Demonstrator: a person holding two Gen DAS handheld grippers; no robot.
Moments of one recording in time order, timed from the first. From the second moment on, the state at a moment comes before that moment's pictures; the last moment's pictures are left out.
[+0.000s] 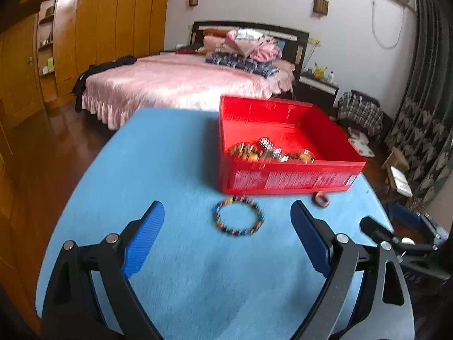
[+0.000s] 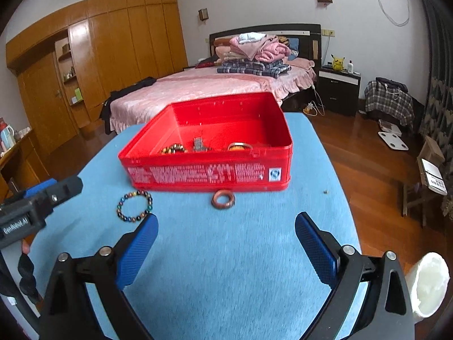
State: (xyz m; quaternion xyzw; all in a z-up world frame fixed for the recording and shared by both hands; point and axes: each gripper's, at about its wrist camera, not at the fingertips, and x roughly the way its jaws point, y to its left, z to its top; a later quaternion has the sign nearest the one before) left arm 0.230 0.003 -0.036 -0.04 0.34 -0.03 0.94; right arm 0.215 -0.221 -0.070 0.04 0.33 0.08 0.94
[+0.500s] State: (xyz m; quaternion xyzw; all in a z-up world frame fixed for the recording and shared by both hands) left arm 0.259 -0.023 -0.076 -0.04 0.38 -0.05 0.92; right arm 0.216 -0.231 -0.082 0.05 0.34 0.07 0.94
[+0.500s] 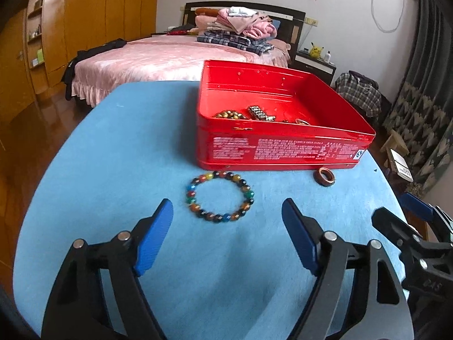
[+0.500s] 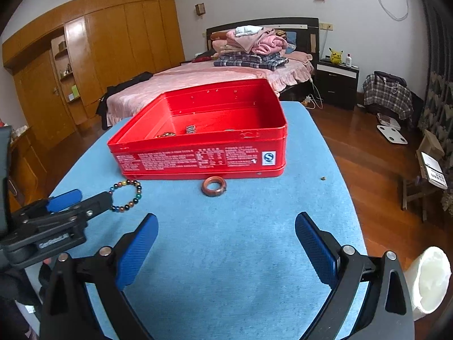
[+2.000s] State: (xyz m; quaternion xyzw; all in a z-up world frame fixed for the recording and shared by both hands) left arm 0.307 -0.018 -0.094 -0.07 0.41 -0.06 0.91; right arm 0.303 -0.204 -0.107 0.07 0.42 0.09 0.90
